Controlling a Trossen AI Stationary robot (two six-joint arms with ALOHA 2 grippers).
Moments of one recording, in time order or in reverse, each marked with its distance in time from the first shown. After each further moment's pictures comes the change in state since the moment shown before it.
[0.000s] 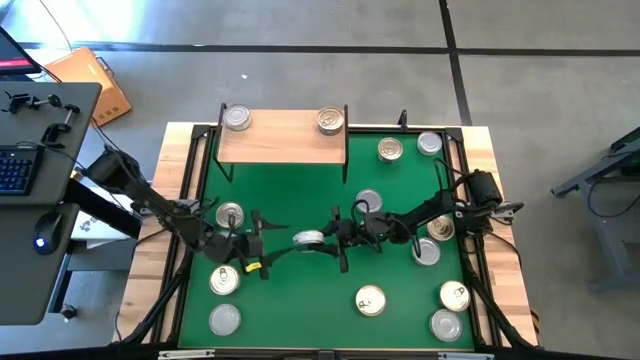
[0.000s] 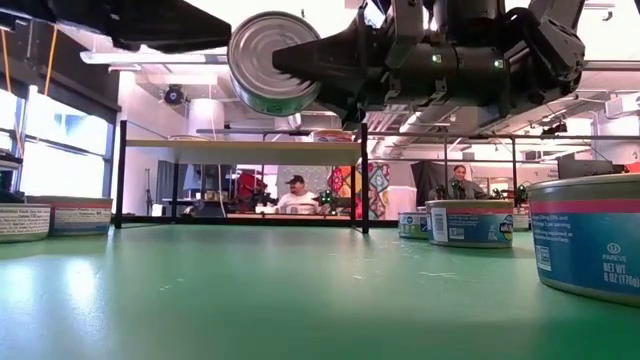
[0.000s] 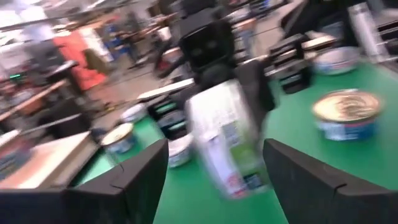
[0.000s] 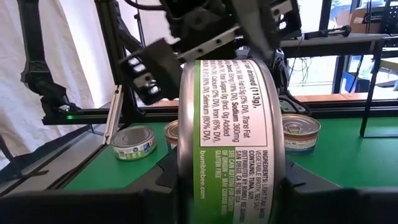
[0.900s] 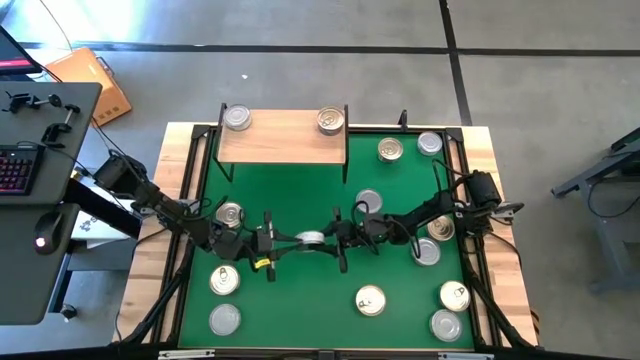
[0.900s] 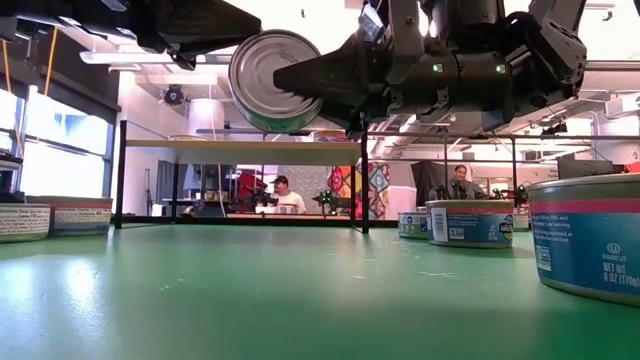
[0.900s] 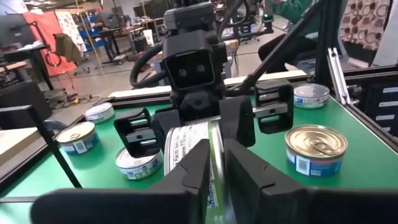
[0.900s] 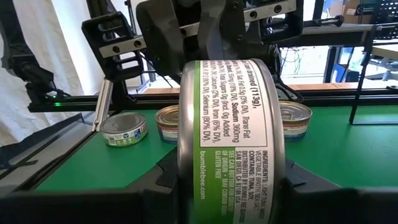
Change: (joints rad) left arm 0.088 0.108 0.032 0.089 0.146 -0.175; right arm 0.000 0.003 -0.003 -0.023 0.035 -0.016
